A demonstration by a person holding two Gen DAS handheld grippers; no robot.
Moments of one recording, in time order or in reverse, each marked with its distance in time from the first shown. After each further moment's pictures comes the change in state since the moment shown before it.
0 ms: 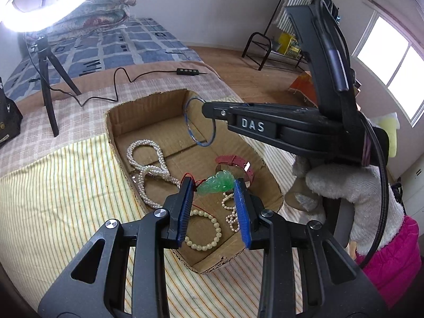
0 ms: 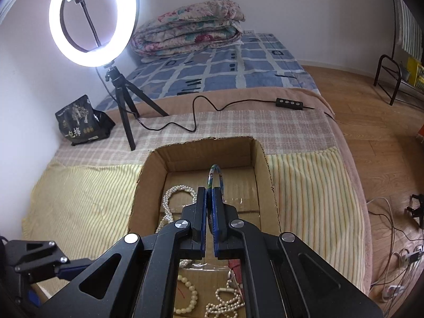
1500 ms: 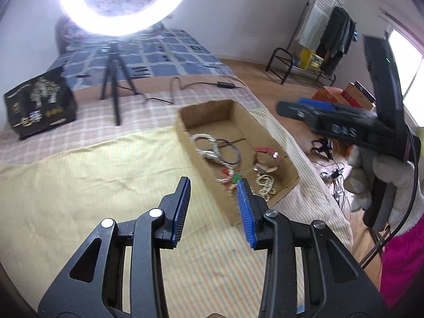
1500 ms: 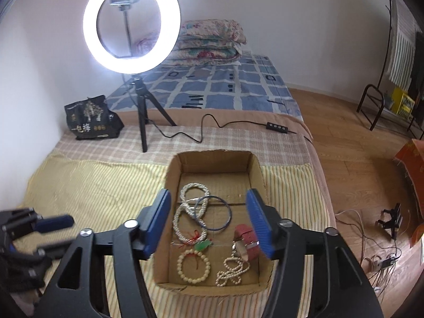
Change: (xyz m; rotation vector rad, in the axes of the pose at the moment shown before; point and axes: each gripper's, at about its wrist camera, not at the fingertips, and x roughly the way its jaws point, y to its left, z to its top) left arm -0.119 0.054 -0.036 -0.074 -0.073 0.121; right arm -0.087 0.065 -0.007 -0.106 -0.063 -0.123
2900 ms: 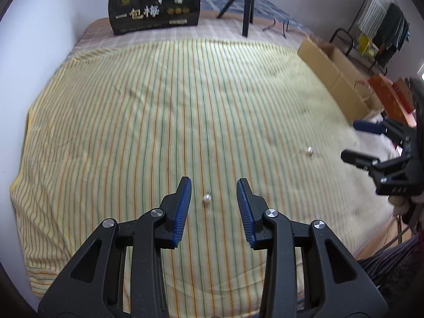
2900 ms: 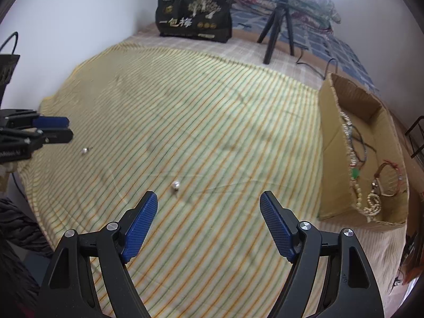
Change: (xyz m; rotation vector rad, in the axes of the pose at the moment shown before) left arm -0.052 0.186 -0.175 -0.142 0.199 0.230; right arm 0.048 0.197 -0.145 -0.312 0.238 0.179
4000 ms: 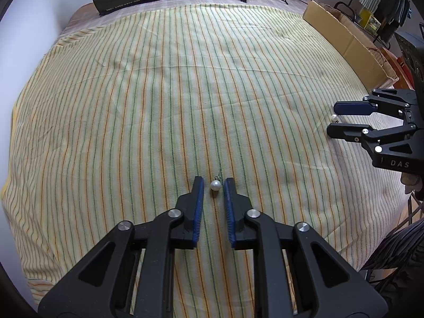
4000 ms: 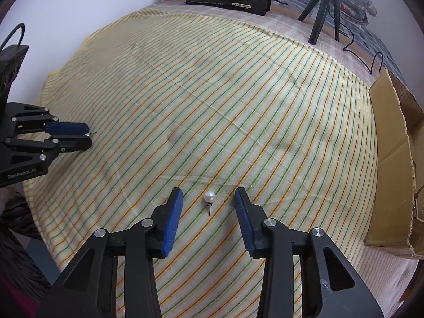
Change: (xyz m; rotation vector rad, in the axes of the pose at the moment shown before) left arm 0.045 0.000 -0.009 0.070 0.104 0.035; right arm 0.060 0.026 0.015 -0.069 0.131 0.104
